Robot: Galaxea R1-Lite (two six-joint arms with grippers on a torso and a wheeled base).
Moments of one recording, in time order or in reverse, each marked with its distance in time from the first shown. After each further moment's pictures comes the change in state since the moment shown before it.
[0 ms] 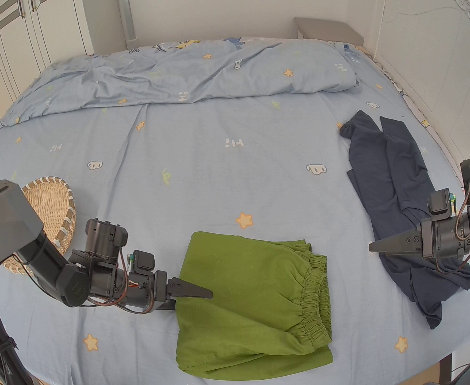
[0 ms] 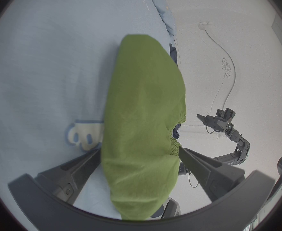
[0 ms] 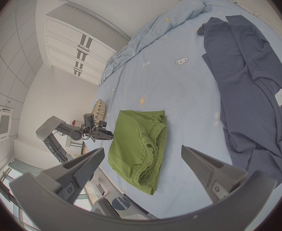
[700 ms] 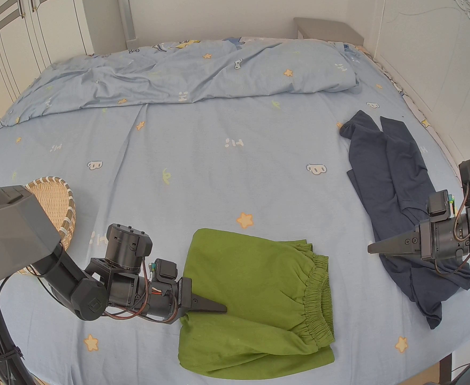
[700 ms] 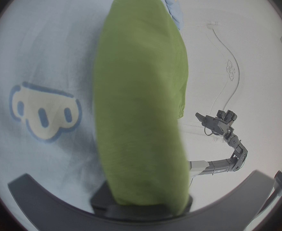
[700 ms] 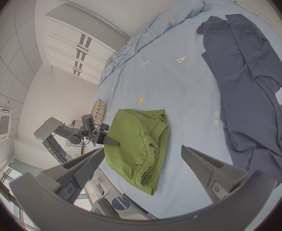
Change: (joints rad) left arm -0.144 0.021 0.005 -0.098 0.047 -0.215; right arm 0.002 0.008 0.004 -0.005 -0.002 0.000
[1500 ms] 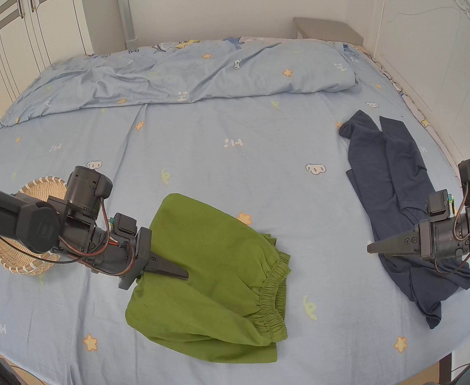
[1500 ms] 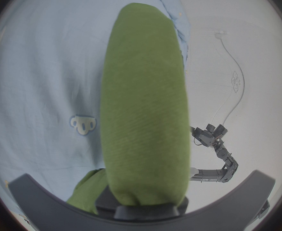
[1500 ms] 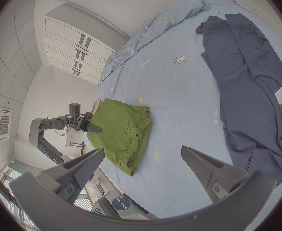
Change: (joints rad) left arm 0.141 -0.249 -0.316 0.743 0.019 0.120; right arm 0.000 0.003 -0.006 0.005 -0.001 0.001
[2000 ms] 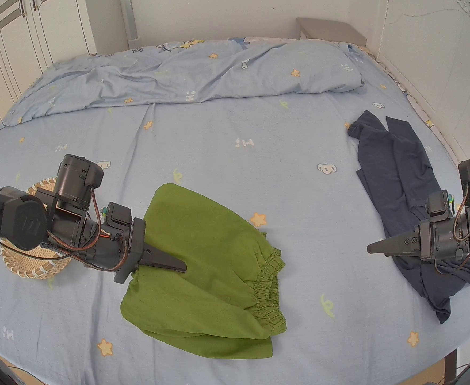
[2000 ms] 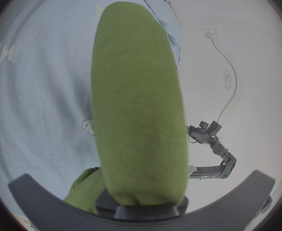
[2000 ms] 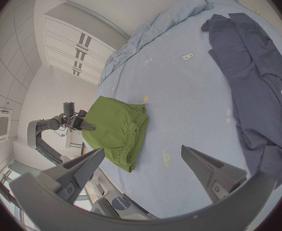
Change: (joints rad) left arm -0.007 -0.071 -0.013 0.018 -0.001 0.010; right arm 0.000 0.000 0.003 -0.002 0.000 0.000
